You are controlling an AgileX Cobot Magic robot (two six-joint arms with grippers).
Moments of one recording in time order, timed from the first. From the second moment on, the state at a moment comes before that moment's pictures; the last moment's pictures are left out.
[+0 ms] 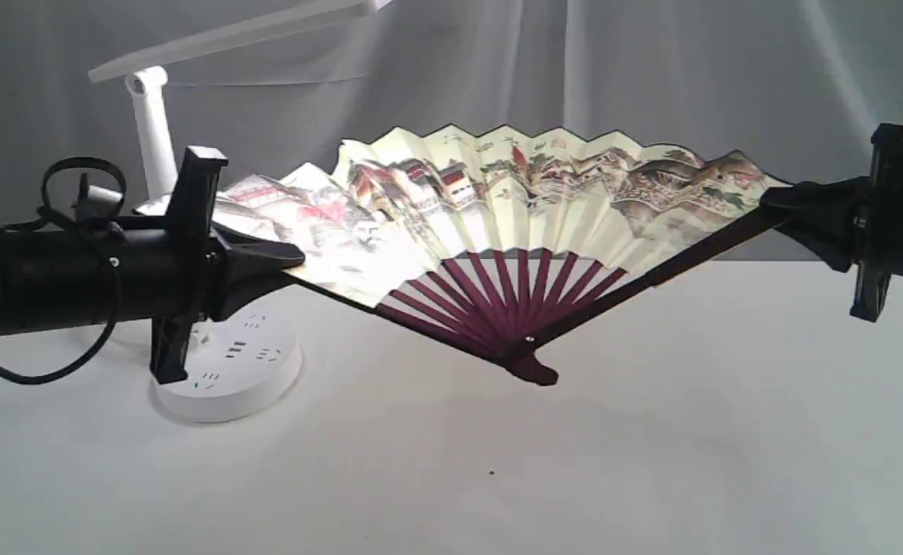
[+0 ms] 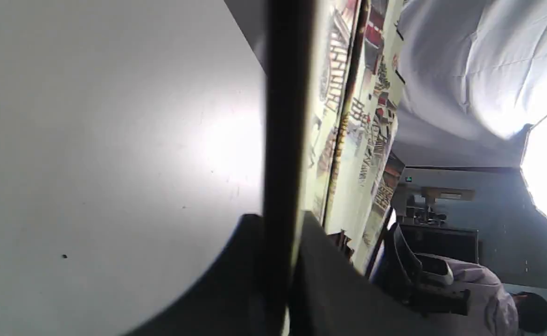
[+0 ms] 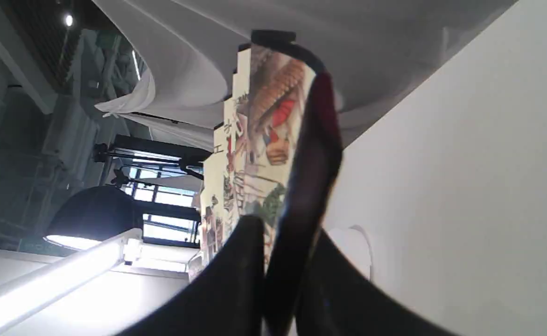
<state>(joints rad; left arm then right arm) -0.08 1.78 -1.08 -1.75 0.74 0.61 -0.35 2.11 -1.37 1.75 1.18 -0.91</state>
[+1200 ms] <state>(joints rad) -0.08 1.53 -0.86 -1.77 0.64 0.59 -0.35 2.11 -1.37 1.73 1.20 -0.84</state>
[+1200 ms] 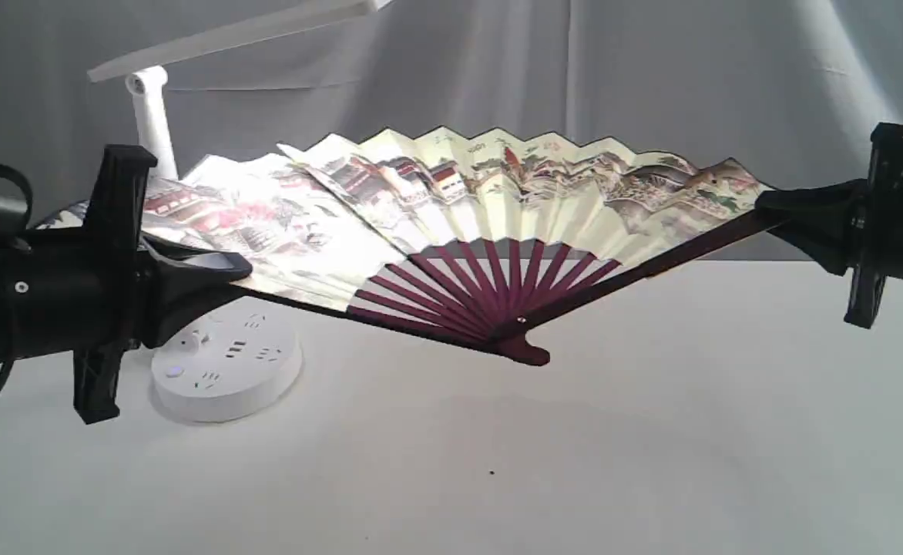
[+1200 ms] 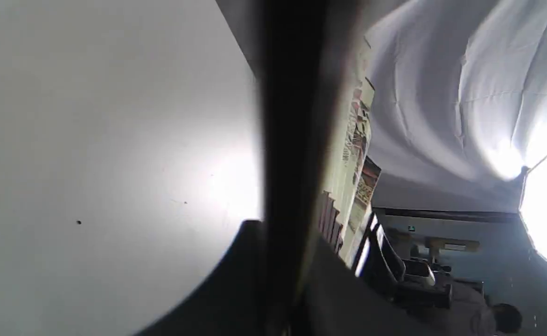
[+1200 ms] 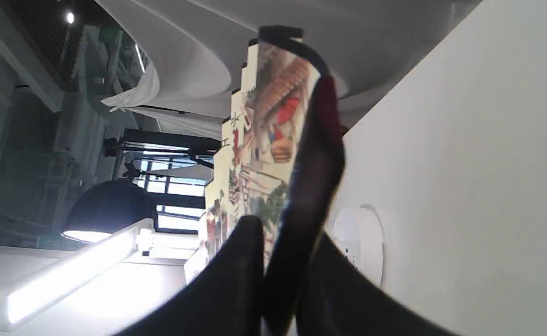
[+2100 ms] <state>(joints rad) -0.08 1.42 -0.76 -1.78 0.60 0.58 -0.36 2.11 -1.37 1.70 1.22 -0.81</state>
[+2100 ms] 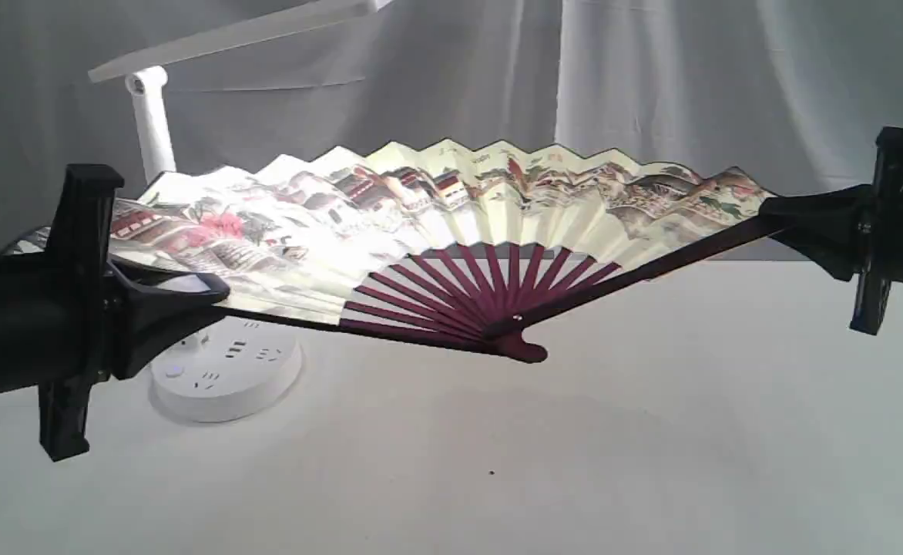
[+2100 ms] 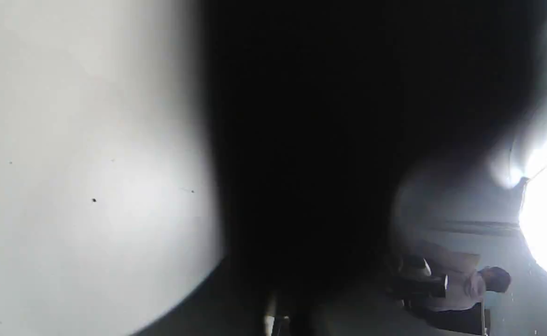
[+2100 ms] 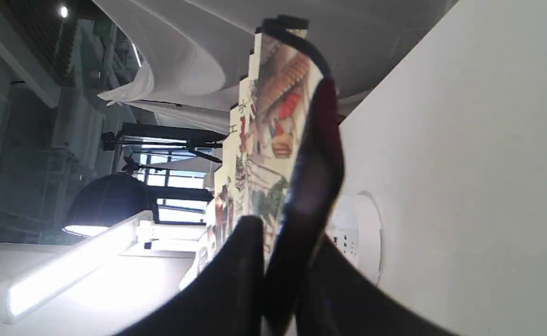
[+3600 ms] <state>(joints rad) -0.08 1.41 -0.76 -1.77 0.57 0.50 -0.36 2.11 -1.37 1.70 1.21 -0.80</state>
